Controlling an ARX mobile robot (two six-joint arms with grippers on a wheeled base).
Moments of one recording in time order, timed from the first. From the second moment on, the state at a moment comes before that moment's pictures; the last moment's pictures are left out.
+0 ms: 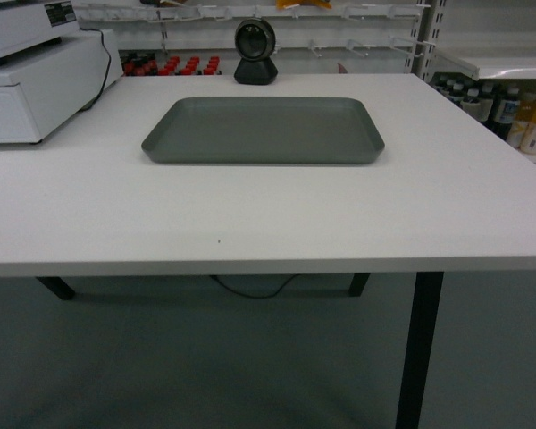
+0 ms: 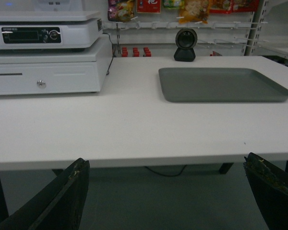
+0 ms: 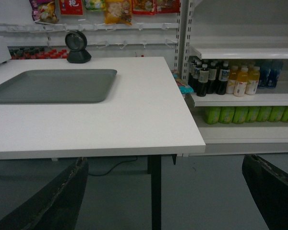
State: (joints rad) left arm 0.00 0.01 0.01 0.00 0.00 -0.01; right arm 0.00 0.00 0.01 0.00 0.00 0.01
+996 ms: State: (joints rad) left arm 0.00 0.01 0.01 0.00 0.00 -0.01; right arm 0.00 0.00 0.01 0.00 0.00 0.01
